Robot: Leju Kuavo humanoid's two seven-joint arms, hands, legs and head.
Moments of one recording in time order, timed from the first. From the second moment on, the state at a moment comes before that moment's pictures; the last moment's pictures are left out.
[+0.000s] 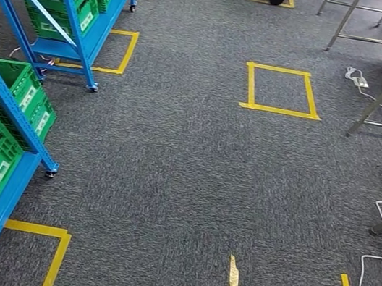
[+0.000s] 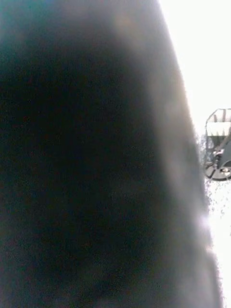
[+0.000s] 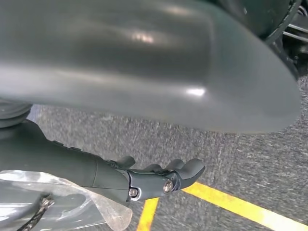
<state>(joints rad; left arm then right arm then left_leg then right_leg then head) 0.00 -0.15 0.50 -0.21 -0.52 0.14 -0.40 -0.02 0.13 -1.02 -0.20 1.10 0.08 -0.28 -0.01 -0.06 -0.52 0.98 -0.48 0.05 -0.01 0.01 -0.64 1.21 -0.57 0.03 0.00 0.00</state>
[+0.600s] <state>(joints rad) -0.01 -0.14 0.49 -0.21 -0.60 0.12 -0.38 -0.08 0.16 -1.05 -0.20 1.05 0.06 -0.26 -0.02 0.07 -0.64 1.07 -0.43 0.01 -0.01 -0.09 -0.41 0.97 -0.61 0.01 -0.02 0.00</state>
